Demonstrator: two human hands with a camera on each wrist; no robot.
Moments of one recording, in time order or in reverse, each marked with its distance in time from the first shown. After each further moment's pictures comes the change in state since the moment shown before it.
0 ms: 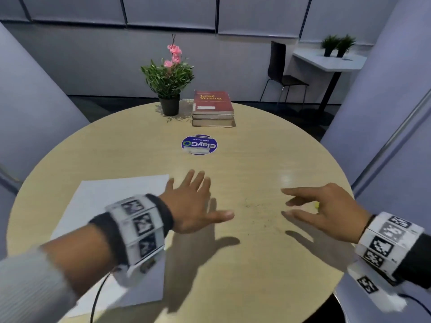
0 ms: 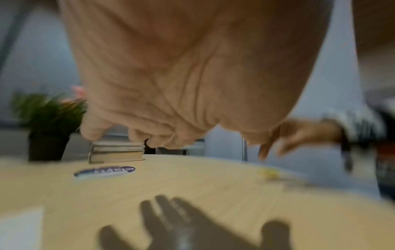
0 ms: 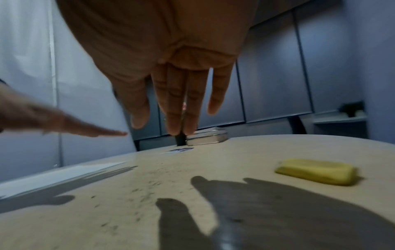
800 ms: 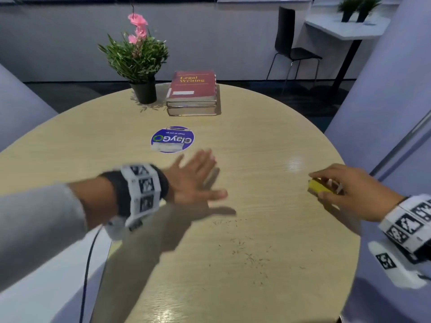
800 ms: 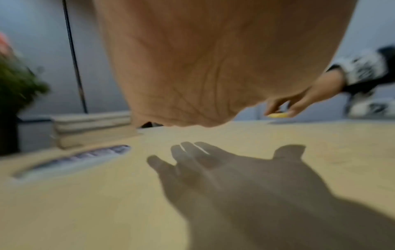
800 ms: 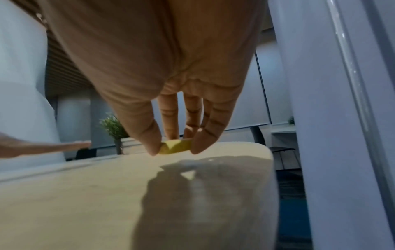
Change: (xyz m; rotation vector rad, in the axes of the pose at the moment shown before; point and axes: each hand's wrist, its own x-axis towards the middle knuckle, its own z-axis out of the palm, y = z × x) left_hand 0.148 0.028 -0.014 0.196 -0.104 0.079; right_hand 0.055 0.153 -0.018 -0.068 -0.127 0.153
